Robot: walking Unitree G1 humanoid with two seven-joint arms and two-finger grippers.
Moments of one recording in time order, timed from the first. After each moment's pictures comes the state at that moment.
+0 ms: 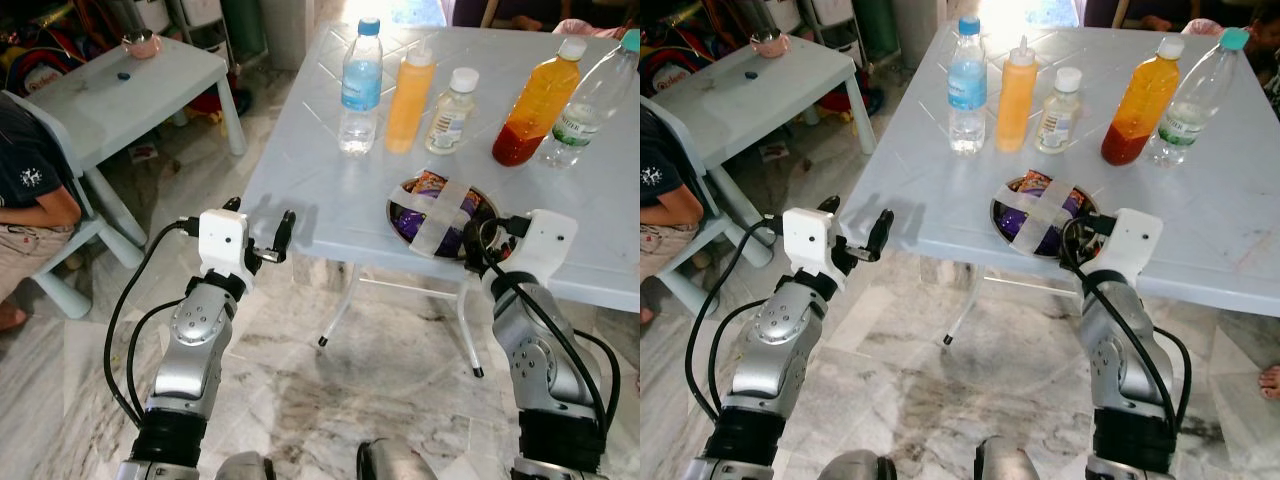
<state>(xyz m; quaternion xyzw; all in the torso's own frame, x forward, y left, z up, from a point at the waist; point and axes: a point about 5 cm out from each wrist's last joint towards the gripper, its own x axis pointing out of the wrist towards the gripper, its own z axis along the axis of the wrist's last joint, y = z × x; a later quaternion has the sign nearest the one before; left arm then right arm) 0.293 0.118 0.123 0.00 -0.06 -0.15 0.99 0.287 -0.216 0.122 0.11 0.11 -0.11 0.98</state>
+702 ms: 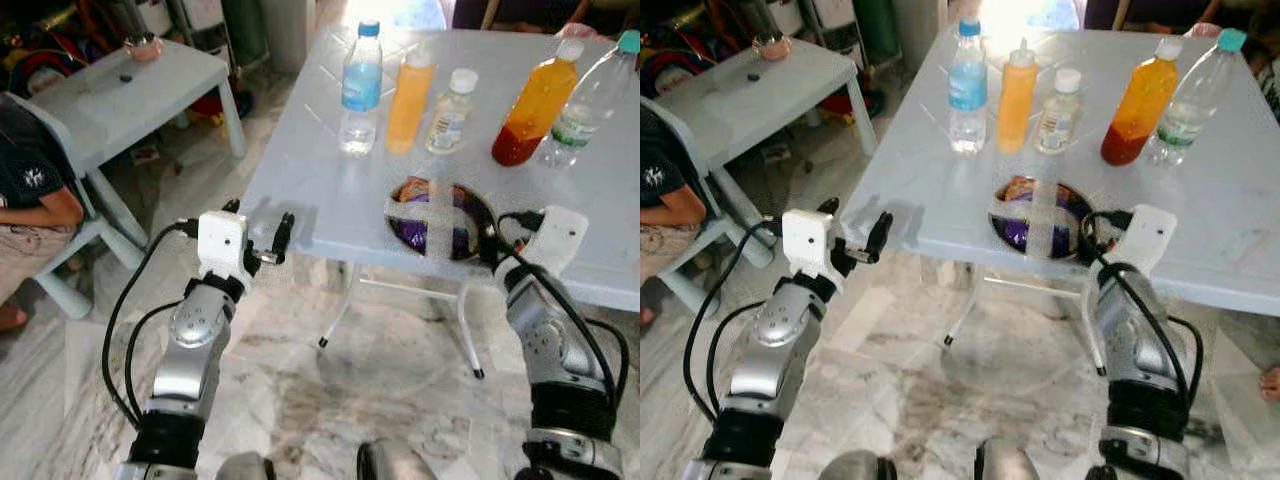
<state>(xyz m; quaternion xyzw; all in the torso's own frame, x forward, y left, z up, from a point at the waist) 0.292 0.121 0.122 0.01 -0.06 -0.15 0.99 0.308 -0.244 0.120 0.13 0.12 -0.13 0.98</state>
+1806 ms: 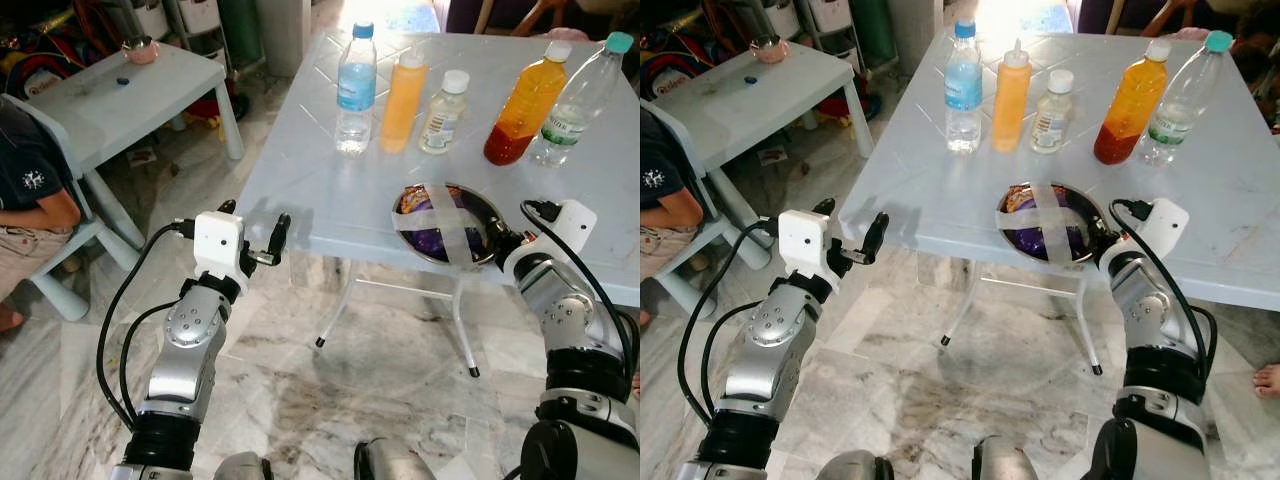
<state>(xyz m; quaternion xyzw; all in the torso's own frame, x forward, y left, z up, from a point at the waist) 0.291 0.124 0.122 0.01 -0.06 -0.15 0.99 0.325 -0.259 0.114 0.25 0.15 -0.12 0.95</state>
